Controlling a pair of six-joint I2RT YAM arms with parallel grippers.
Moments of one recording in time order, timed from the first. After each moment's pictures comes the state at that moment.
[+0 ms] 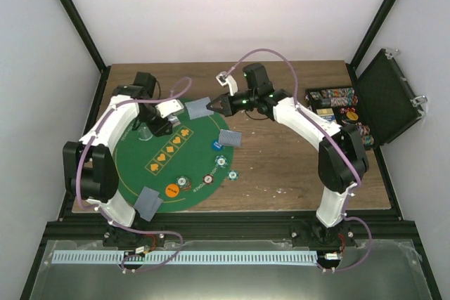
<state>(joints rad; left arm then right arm) -0.17 1.65 1.39 -1.07 0.23 0.81 0.54 1.80 1.45 -0.23 -0.81 0.23</state>
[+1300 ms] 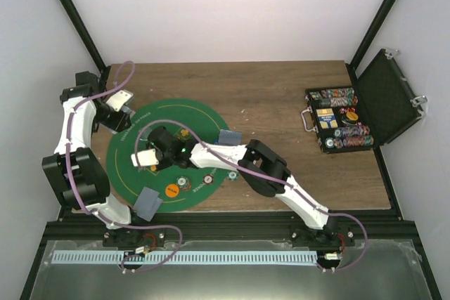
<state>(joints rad) 0.28 1.60 1.43 -1.12 0.26 0.76 1.12 2.40 1.90 -0.11 -0.06 -0.93</state>
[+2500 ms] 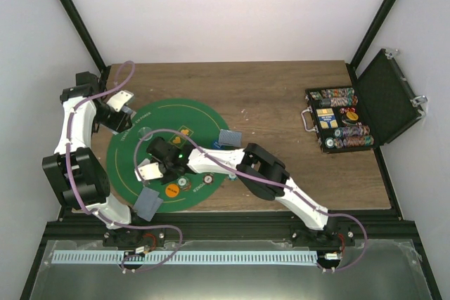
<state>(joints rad) 0.28 1.60 1.43 -1.13 0.27 0.76 1.18 2.40 1.88 -0.36 -0.13 -0.91</state>
